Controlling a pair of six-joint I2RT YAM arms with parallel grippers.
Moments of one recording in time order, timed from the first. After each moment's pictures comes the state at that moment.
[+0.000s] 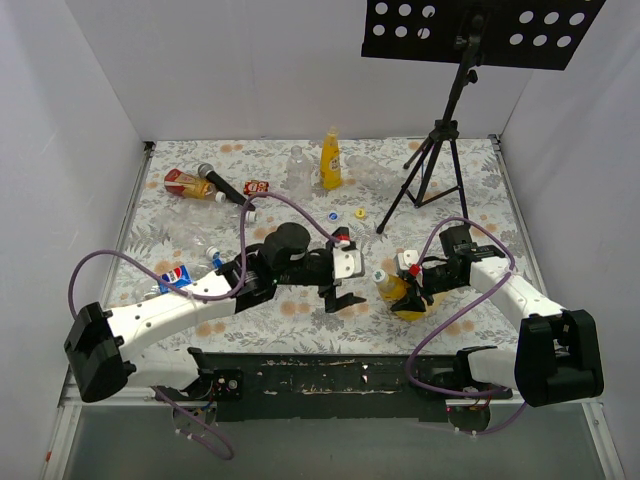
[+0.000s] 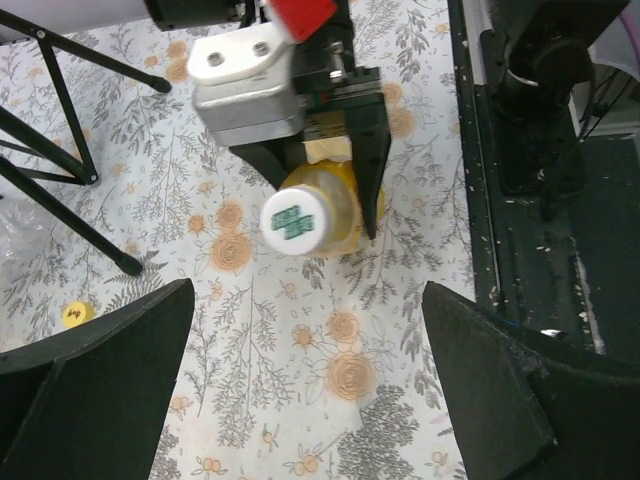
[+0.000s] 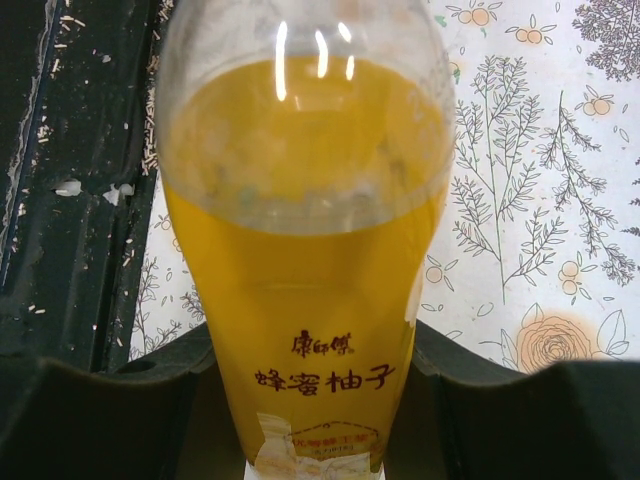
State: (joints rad) left arm -1.03 1.19 0.93 -0.04 0.40 0.38; right arm 0.20 1.23 0.66 -0.80 -1.08 -1.34
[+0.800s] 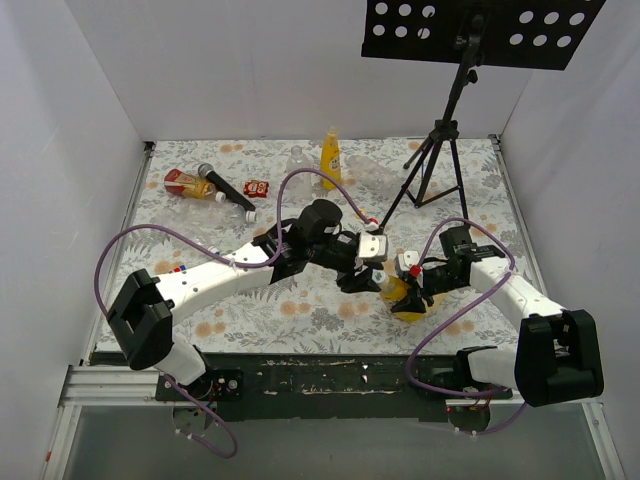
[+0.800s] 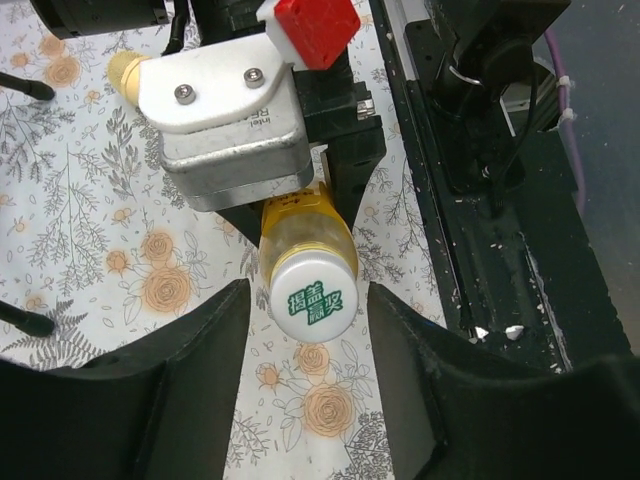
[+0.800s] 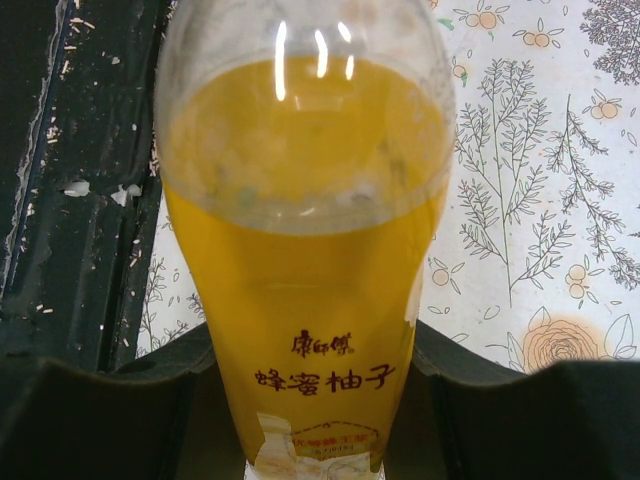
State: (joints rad) left arm -0.94 1.51 1.17 -0.14 0.71 0.40; right arm 0.20 1.23 0.66 -0.82 -1.09 -1.36
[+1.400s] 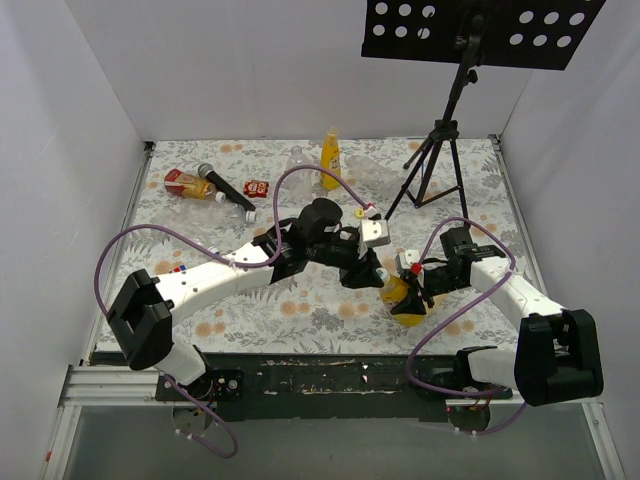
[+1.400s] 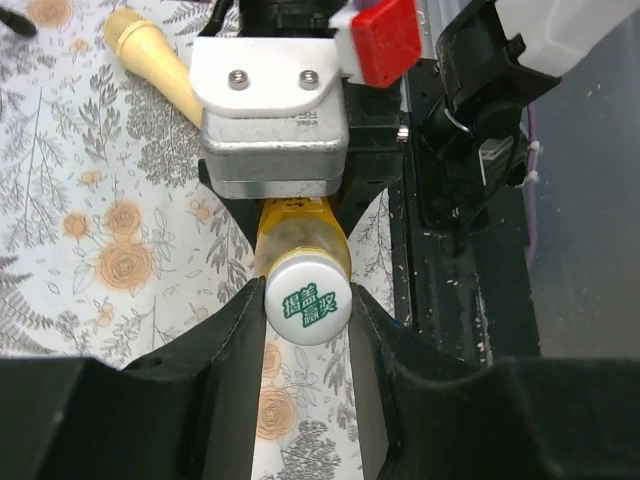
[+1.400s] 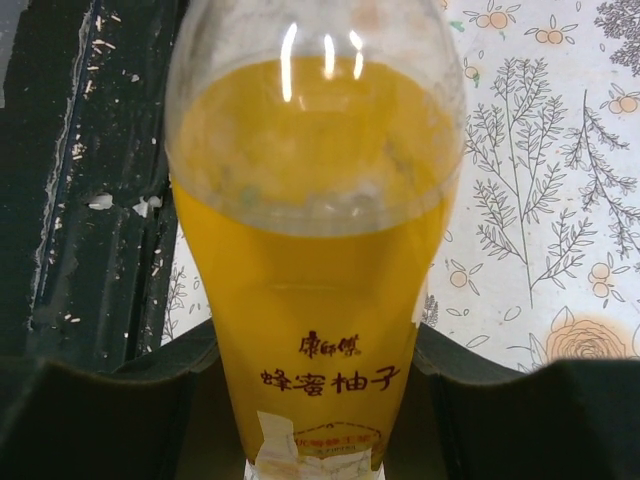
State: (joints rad) left arm -0.94 1.51 1.17 -0.12 0.67 0.19; right arm 0.20 1.23 0.66 -0.84 -1.11 -1.33
